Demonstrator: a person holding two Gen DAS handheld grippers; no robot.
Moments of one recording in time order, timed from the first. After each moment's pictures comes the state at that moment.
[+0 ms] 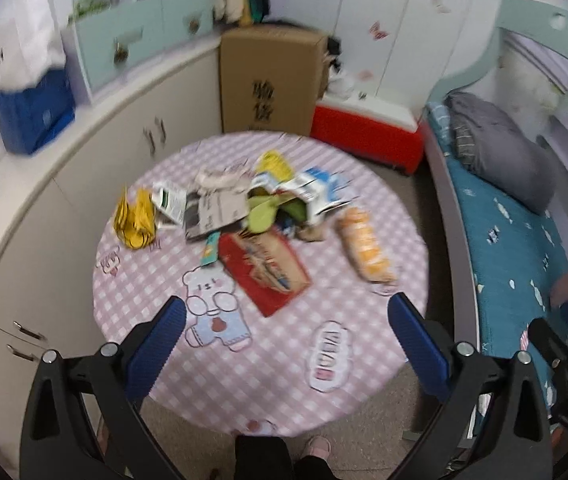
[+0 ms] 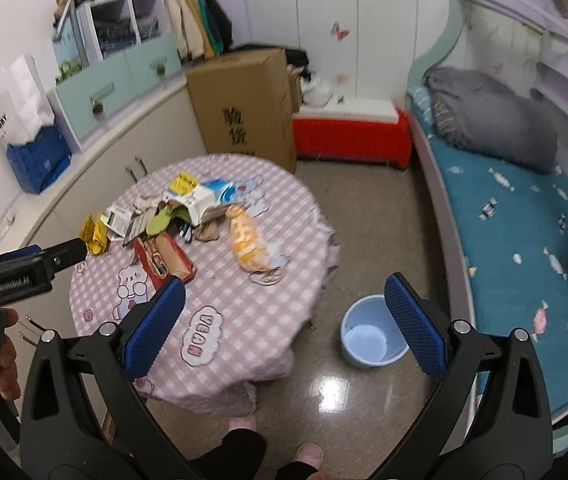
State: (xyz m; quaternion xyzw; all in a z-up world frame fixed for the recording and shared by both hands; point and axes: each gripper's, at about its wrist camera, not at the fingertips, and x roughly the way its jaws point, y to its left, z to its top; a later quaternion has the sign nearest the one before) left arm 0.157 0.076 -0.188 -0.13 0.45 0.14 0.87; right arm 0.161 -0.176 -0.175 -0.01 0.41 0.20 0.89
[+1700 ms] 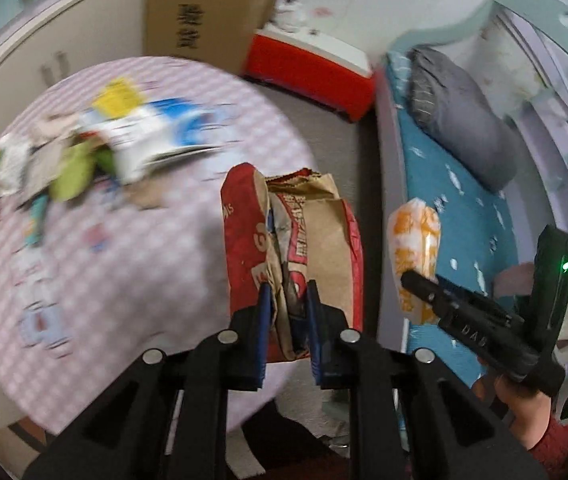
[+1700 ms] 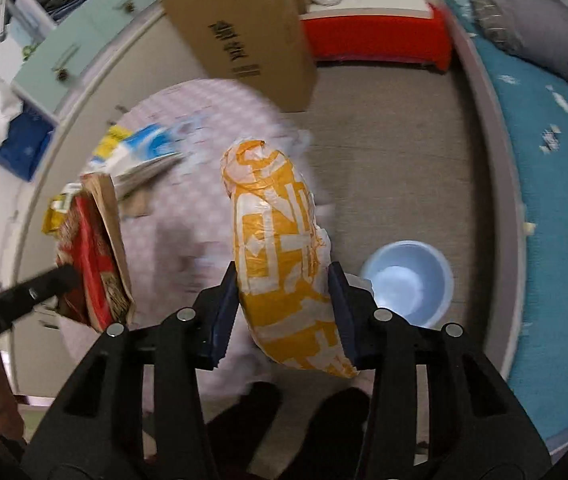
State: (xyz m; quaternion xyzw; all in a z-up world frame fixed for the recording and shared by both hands) left arm 0.298 -0.052 -0.255 -0.22 0.53 0.02 0.82; right arm 0.347 -0.273 -0.292 0.03 0.56 0.24 0.79
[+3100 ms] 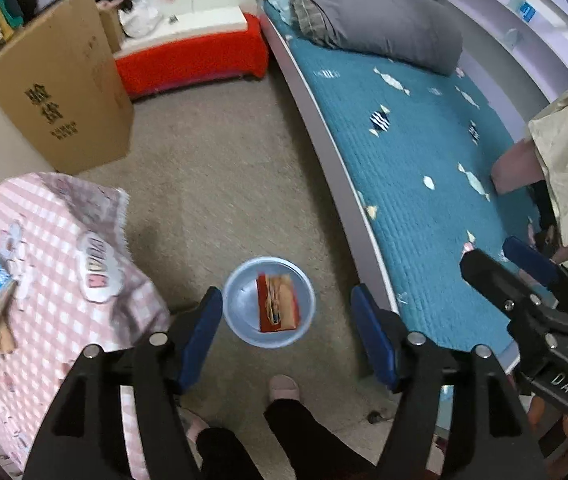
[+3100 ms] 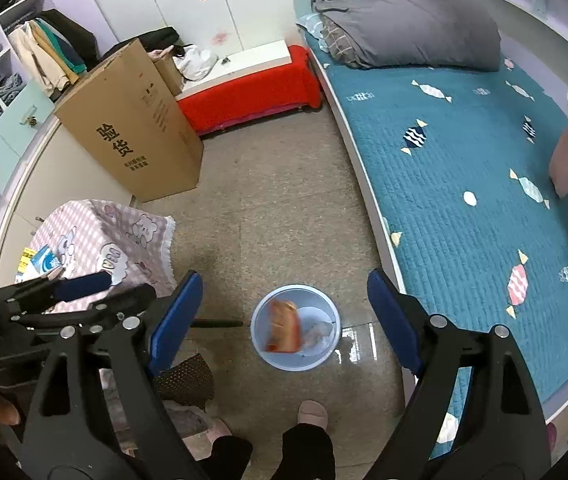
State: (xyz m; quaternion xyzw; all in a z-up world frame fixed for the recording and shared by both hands) left arm 0.420 -0.280 -0.278 -0.01 0.58 -0.08 0.81; right arm 0.381 -0.474 -0.267 0.10 0.49 0.08 0.86
